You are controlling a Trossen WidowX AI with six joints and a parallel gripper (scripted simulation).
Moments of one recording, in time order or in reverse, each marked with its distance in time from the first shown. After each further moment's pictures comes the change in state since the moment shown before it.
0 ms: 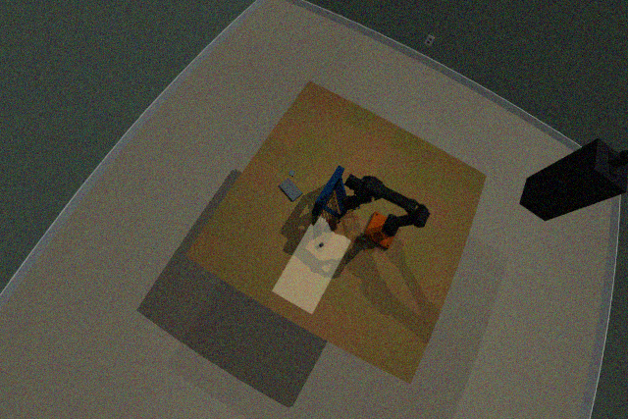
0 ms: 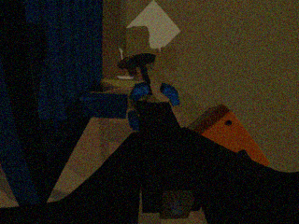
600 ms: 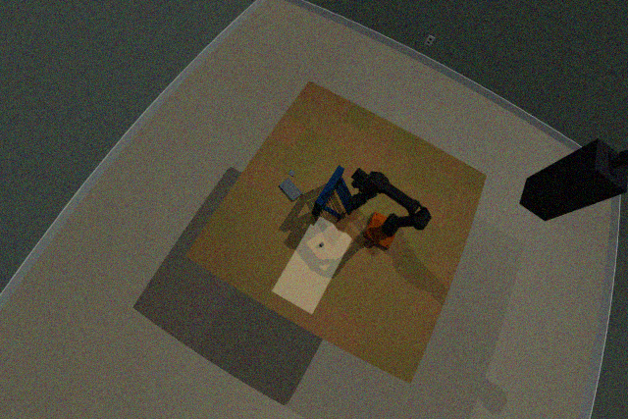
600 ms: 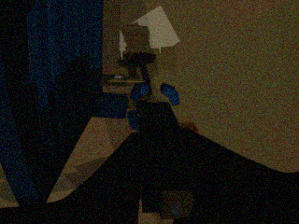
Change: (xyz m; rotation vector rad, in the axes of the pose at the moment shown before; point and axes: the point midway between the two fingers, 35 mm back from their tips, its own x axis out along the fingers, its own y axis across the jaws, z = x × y) arm 0.000 -0.033 0.010 -0.224 -0.001 -0.003
